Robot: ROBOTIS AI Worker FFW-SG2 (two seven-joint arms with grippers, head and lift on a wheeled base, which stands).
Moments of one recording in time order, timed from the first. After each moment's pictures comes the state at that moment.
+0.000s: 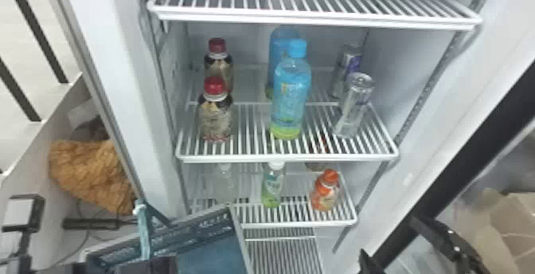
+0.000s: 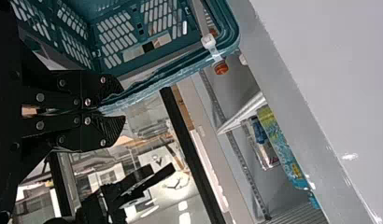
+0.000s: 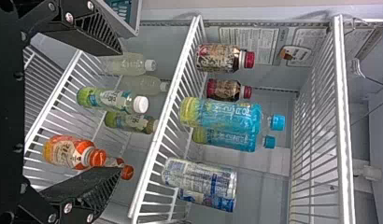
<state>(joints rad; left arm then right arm) 0.24 0.19 0.32 -2.08 0.27 1.47 -1.37 1.01 -0.10 -0.23 -2.43 -0.04 -0.02 0.52</state>
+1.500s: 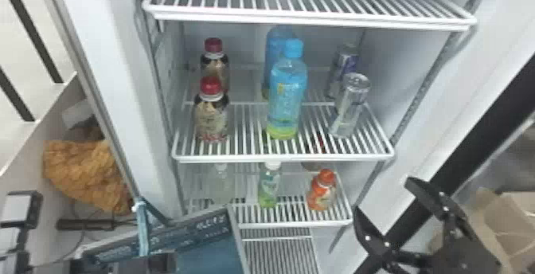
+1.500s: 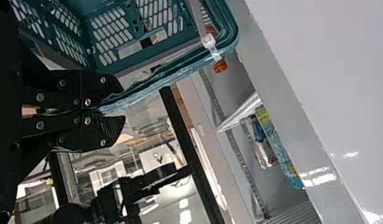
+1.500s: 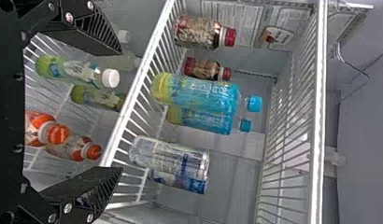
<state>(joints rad) 0.22 0.20 0.31 -2.06 0.29 1.48 -1.36 0.82 -0.08 -0.22 -2.35 0.00 -0.04 0.49</state>
